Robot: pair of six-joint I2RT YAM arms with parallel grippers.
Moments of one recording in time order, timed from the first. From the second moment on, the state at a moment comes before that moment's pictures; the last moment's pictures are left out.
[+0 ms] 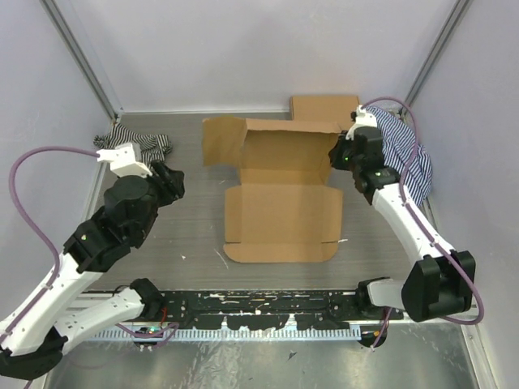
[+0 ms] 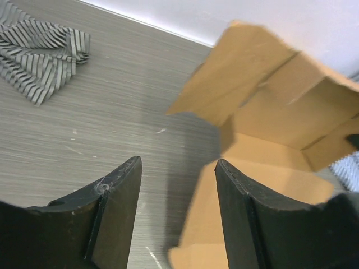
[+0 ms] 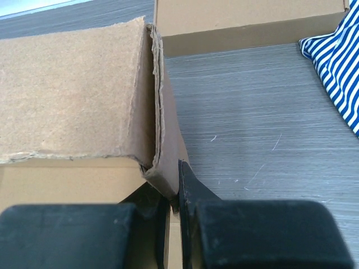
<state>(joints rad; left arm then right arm) -0.79 0.76 1.10 -0.64 -0.67 -0.62 0.23 1.26 1.01 -0.20 0.07 0.30</state>
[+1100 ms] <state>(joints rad) -0.17 1.14 0.63 0.38 0.45 -0.74 0.06 1.29 0.99 -0.29 -0.47 0.21</state>
